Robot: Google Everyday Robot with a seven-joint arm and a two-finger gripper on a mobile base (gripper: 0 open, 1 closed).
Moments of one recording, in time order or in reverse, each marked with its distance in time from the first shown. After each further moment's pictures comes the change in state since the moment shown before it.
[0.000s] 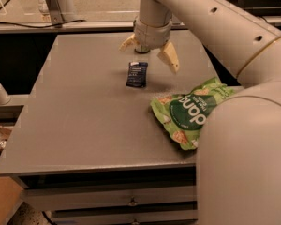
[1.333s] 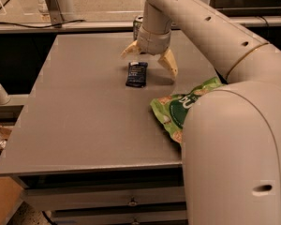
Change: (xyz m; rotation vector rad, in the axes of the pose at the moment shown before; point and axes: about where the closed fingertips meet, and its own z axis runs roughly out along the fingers) arm 0.014 -0.005 0.037 0.013 -0.087 -0.044
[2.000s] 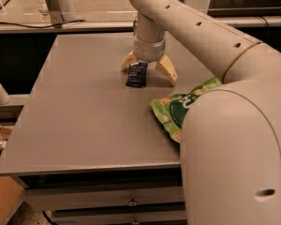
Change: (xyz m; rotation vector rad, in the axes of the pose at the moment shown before) arm -0.009 0.002 0.022 -0.060 0.014 0.019
